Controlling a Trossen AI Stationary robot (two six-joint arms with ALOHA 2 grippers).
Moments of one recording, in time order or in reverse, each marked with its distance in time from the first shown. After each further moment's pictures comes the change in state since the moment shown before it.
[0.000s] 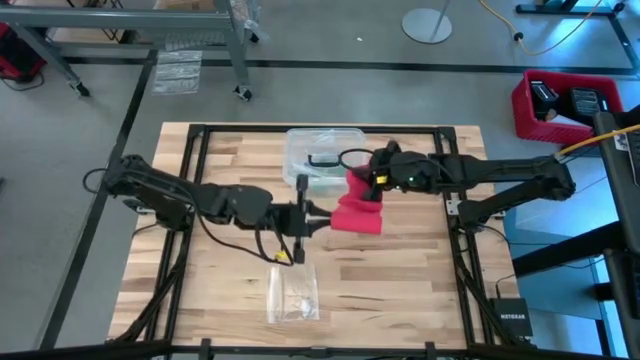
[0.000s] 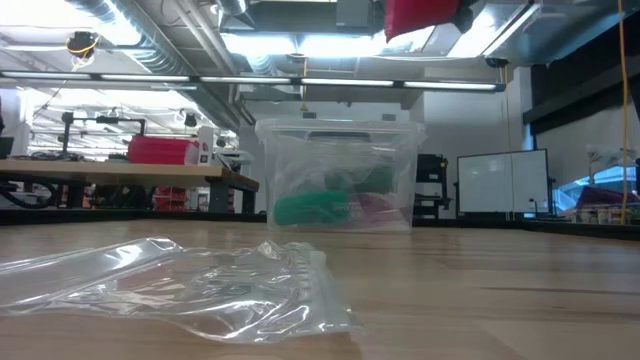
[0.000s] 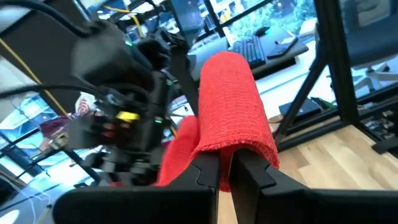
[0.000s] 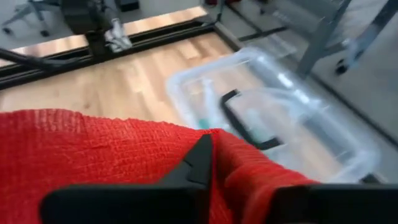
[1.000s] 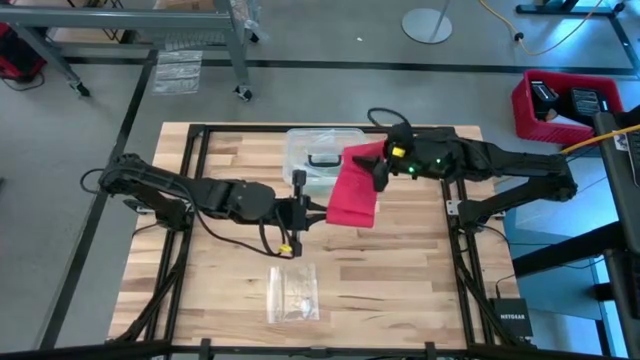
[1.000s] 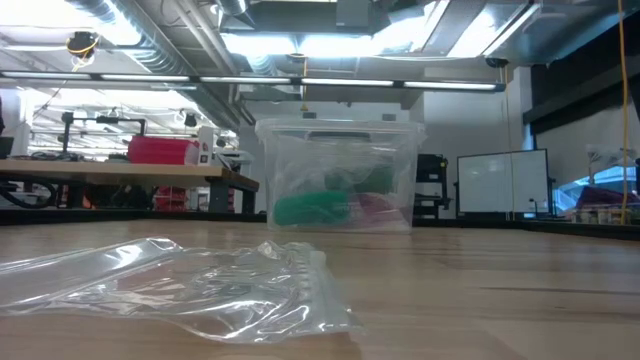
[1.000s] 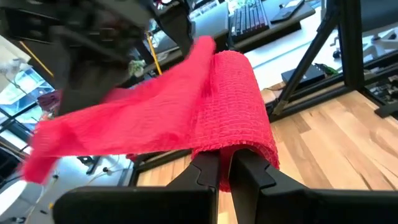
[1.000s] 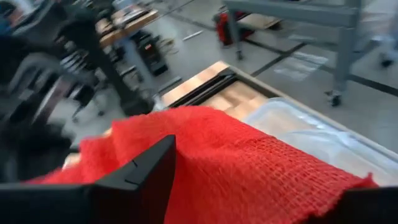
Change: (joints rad) left arm 0.038 -0.019 -0.003 -0.162 -0.012 -0.042; right arm -0.016 -0.026 0.208 -0.010 -0.020 0.254
